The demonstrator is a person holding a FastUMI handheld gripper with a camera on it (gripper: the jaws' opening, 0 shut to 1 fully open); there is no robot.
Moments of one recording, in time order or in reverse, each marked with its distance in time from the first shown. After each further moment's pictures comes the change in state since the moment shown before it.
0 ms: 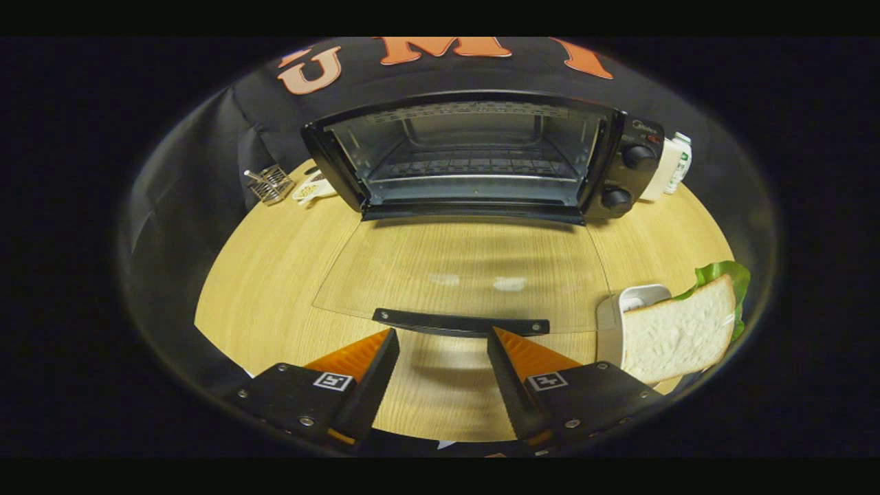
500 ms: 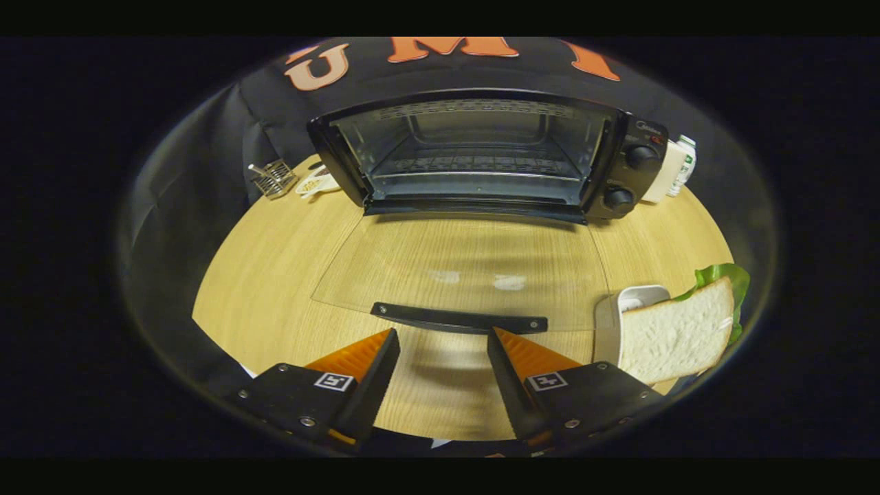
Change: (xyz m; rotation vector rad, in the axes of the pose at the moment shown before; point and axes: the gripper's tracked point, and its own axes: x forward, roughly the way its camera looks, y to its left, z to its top) arm -0.015 -0.004 0.001 0.003 0.005 0.026
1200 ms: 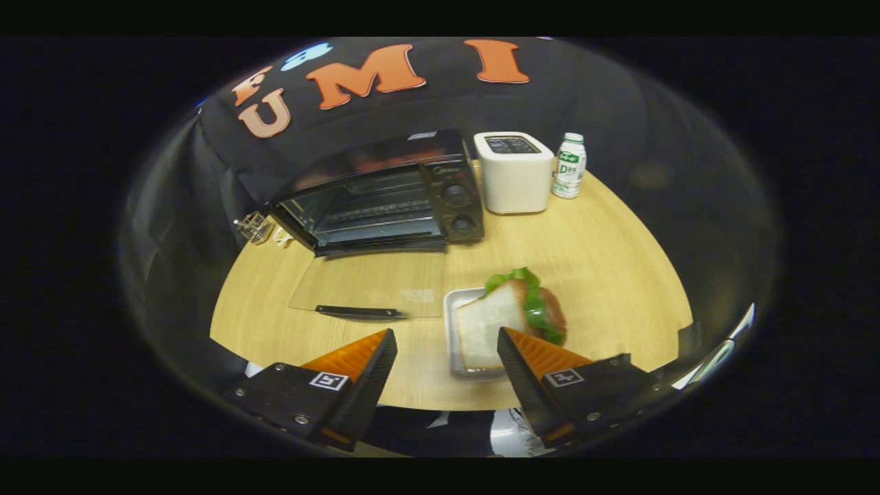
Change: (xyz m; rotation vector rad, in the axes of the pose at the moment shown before) arm -0.123 -0.152 0.013 0.122 -0.103 -0.092
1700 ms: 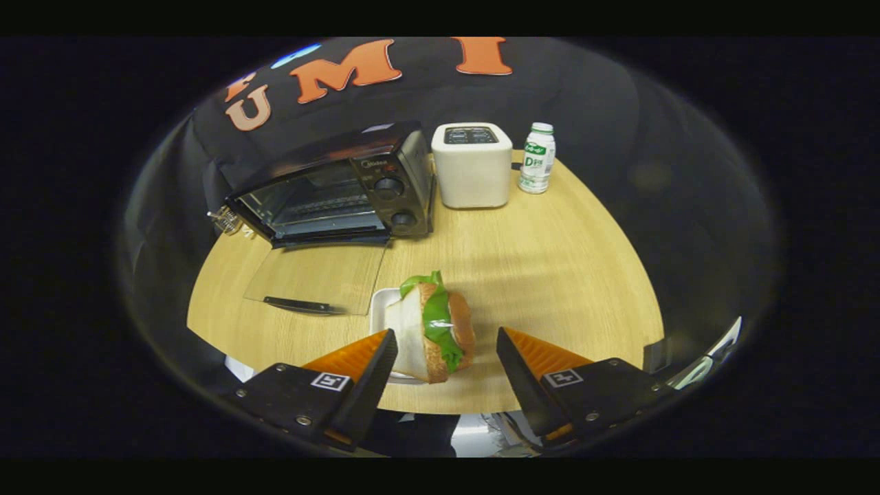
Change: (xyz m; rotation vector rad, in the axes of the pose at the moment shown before) arm 0.028 -0.055 -0.008 -0.035 0.084 -0.007
